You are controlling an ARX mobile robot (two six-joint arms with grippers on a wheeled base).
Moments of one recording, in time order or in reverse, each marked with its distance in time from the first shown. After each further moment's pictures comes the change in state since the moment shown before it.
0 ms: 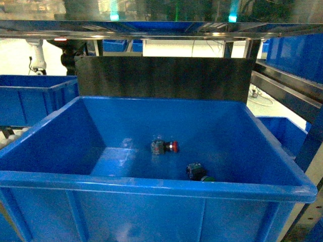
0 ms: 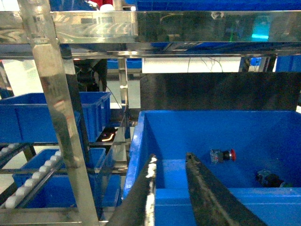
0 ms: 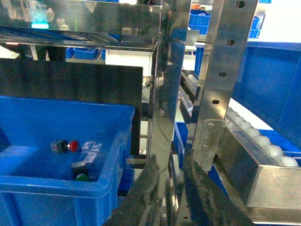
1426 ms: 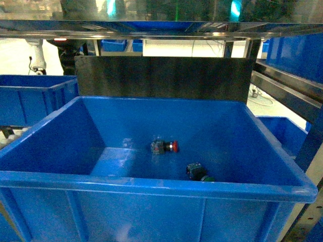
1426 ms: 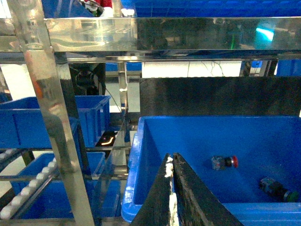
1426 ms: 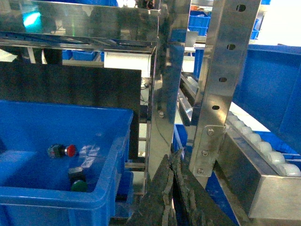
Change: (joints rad) left arm 0.000 0.287 0.000 0.304 0.000 0.001; right arm -0.005 0.204 0.000 0.214 0.003 0.000
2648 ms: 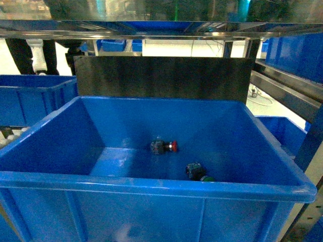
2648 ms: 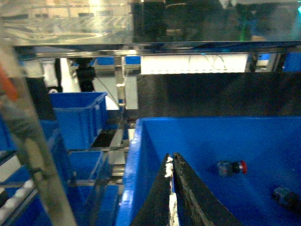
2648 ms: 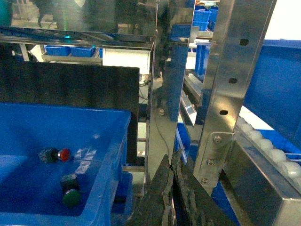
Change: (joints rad) left arm -0.012 0.808 0.084 0.704 -0.010 0.001; right arm -0.001 0.659 0.028 0.618 0.004 0.000
